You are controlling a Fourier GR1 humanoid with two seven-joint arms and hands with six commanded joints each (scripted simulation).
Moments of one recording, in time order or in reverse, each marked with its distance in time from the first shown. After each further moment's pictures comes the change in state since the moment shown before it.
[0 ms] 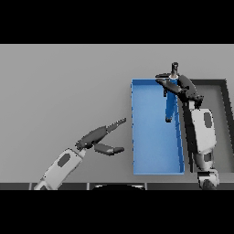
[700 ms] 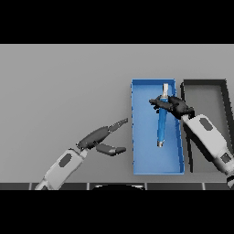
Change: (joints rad) left arm -0.007 -0.014 -0.011 -0.011 -0.004 0.010 0.029; right arm -0.028 -0.372 0.702 0.010 -0.462 -0.211 -0.012
